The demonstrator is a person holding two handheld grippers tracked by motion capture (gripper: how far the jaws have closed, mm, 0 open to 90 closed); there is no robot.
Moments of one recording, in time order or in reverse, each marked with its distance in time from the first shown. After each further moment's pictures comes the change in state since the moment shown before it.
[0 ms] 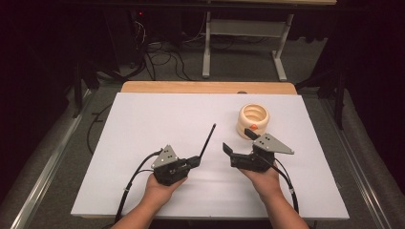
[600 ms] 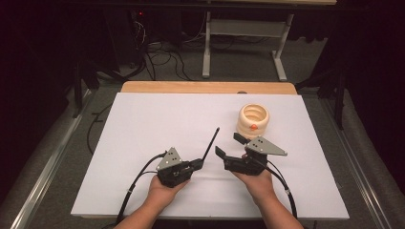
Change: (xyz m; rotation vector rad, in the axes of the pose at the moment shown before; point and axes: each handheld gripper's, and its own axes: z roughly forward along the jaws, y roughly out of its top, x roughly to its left) left arm -0.001 -0.008 0.010 0.019 -0.005 0.009; right arm 0.015 -0.006 0.008 0.007 0.086 0.052
